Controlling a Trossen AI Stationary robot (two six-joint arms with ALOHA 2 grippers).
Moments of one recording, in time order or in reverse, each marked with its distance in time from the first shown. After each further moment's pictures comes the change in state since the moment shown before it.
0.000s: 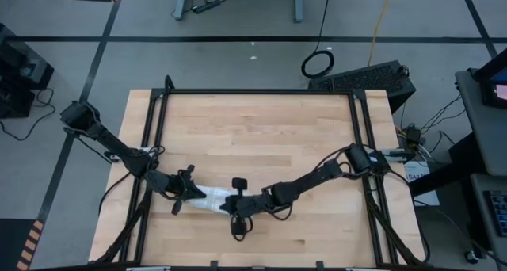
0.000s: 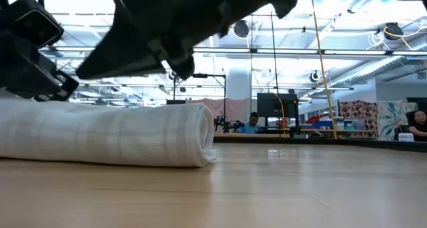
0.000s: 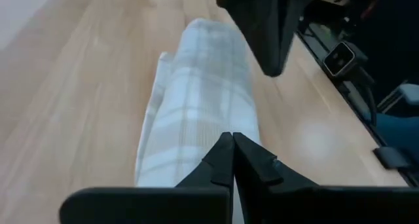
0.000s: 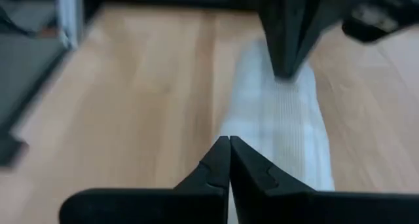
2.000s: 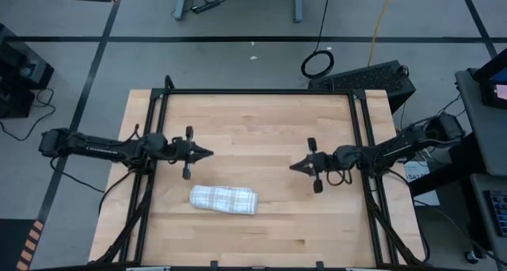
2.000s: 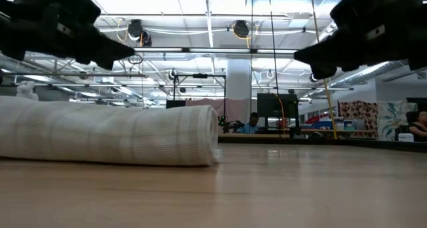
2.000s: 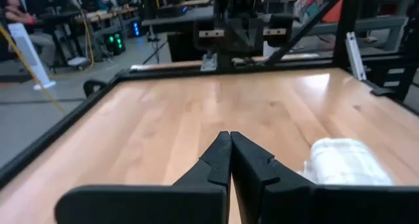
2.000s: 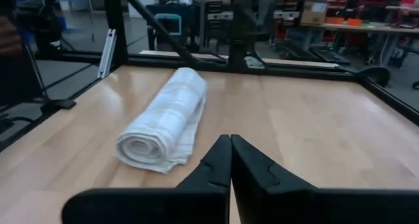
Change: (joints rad) left arm 0.663 -0.362 0.033 -0.069 0.322 0.556; right arm -0.184 -1.076 -1.351 0.695 -0.182 -0.204
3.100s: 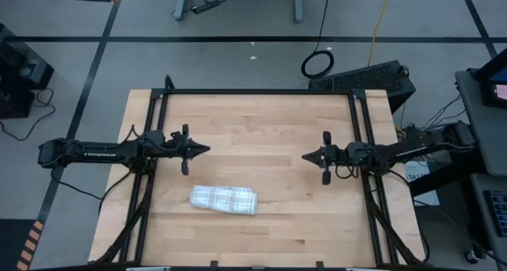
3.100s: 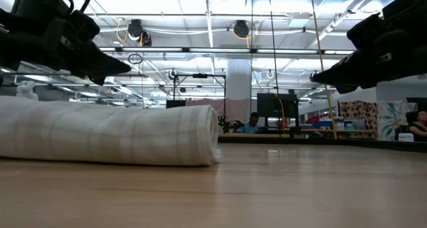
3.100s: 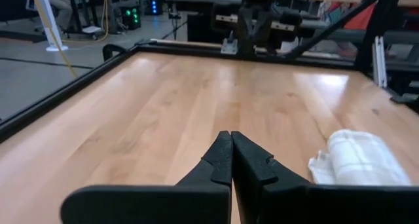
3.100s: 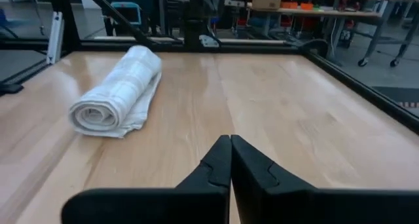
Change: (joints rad) left arm 0.139 -0.117 -0.071 -0.098 0.069 -0.125; right arm -0.091 -0.324 -0.181 -0.180 0.073 0.023
